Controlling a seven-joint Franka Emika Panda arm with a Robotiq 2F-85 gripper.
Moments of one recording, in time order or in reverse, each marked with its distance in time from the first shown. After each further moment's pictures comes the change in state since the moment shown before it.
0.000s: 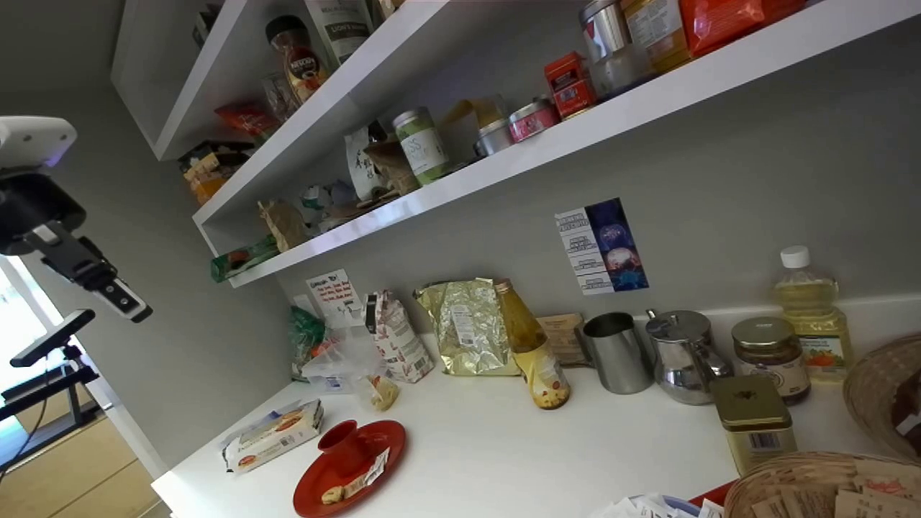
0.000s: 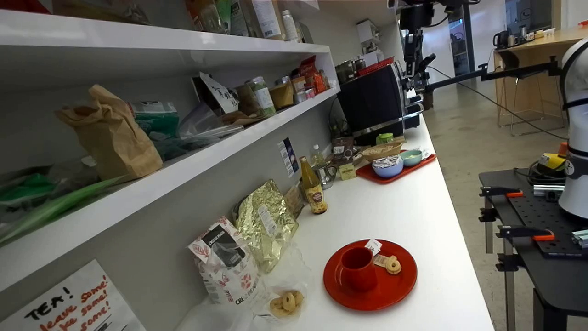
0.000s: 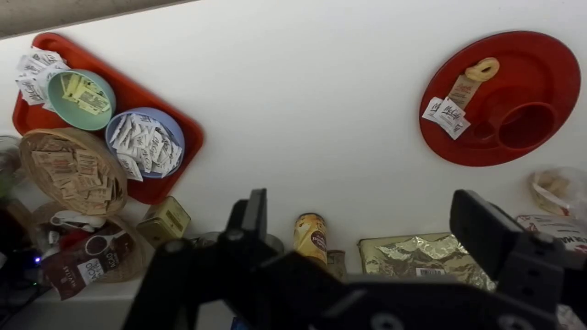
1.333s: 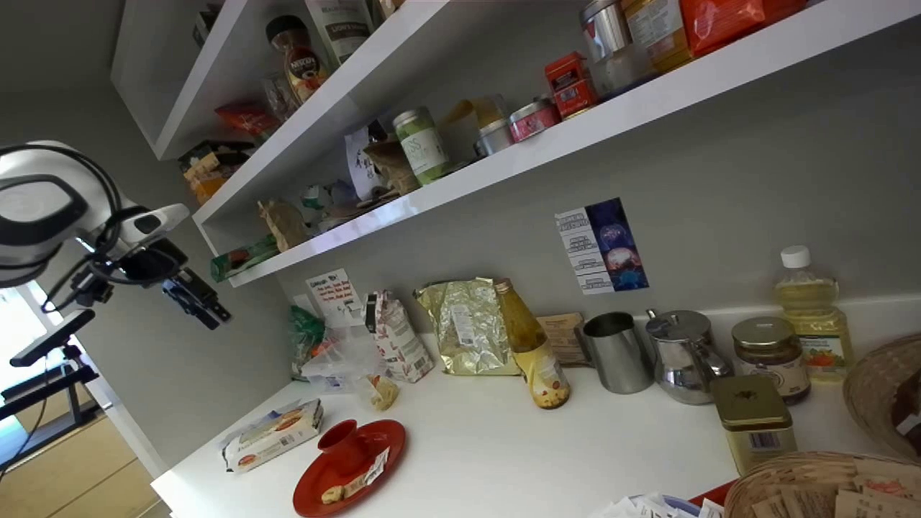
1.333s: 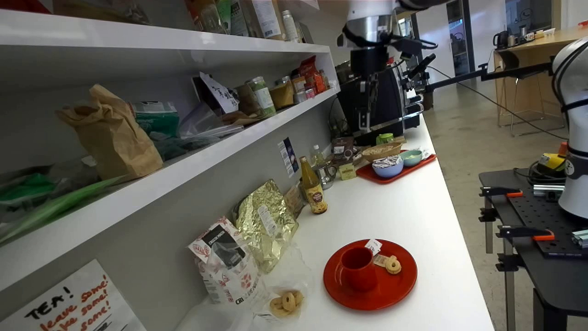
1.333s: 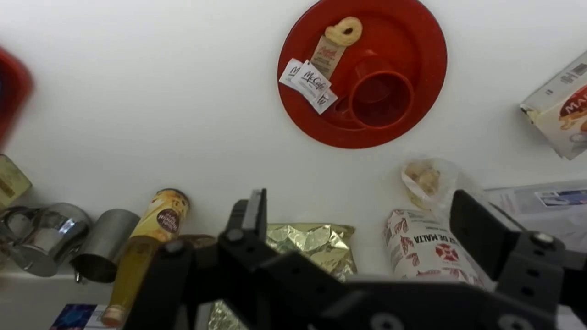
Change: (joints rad) arm 0.162 0.432 0.303 0.148 0.082 0.269 0.307
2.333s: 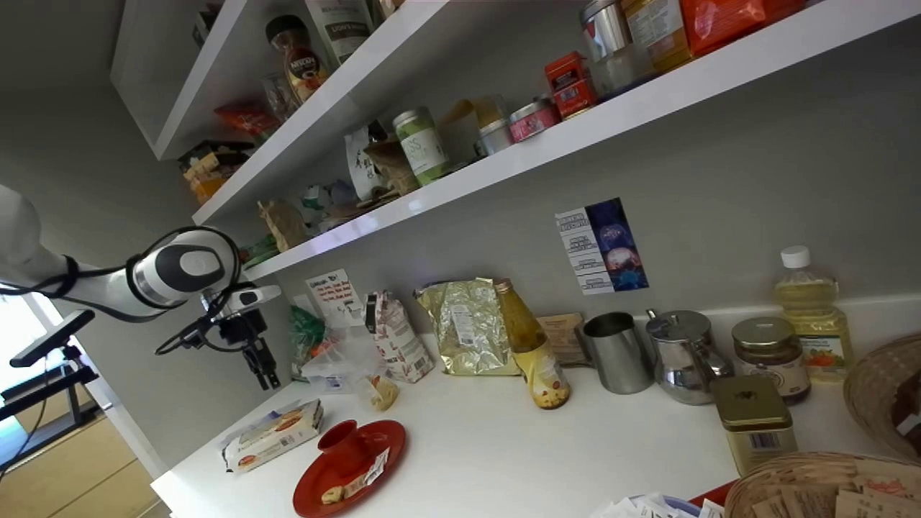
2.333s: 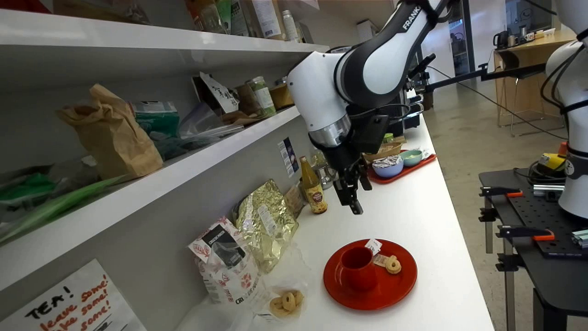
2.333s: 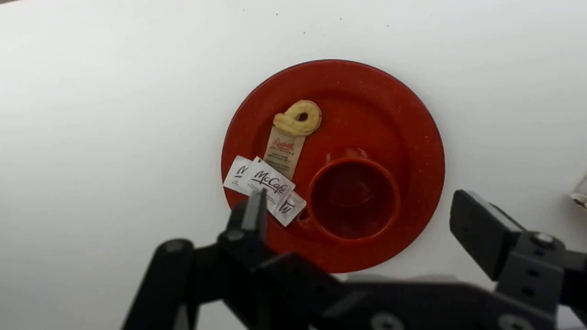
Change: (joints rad) arm 0.151 0.598 -0.030 0.316 -0.100 -0.109 0.304
